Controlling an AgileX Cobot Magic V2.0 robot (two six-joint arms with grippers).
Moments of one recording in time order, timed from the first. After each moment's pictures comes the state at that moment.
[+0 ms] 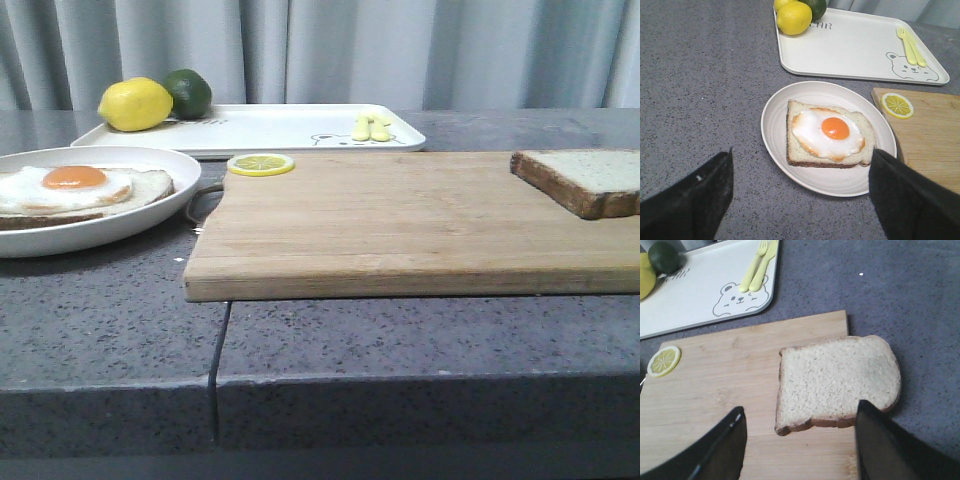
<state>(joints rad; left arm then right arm) -0.07 0.50 -0.76 -0.14 0.80 -0.18 -0.29 0.82 -0.74 0.78 0.72 -0.51</state>
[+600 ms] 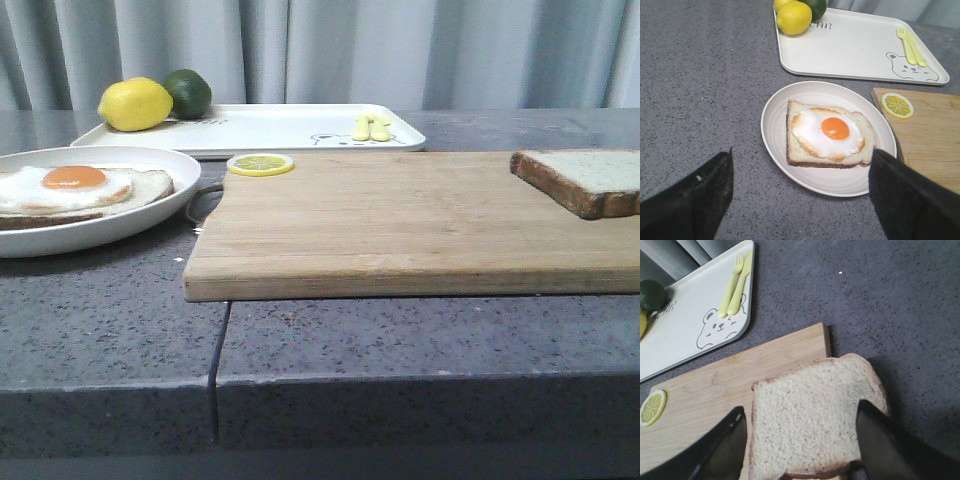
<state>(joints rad) -0.07 0.50 -0.76 -0.14 0.80 -0.18 -0.45 1.12 -0.74 1.16 0.73 -0.83</state>
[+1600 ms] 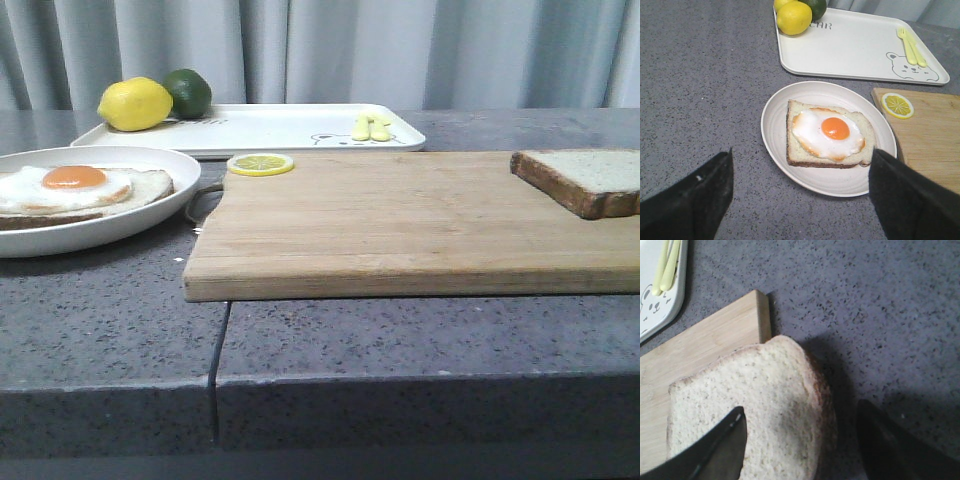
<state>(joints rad) -0.07 0.50 -0.76 -0.14 0.80 -0.18 -0.45 1.43 -0.74 1.28 0.68 -1.00</state>
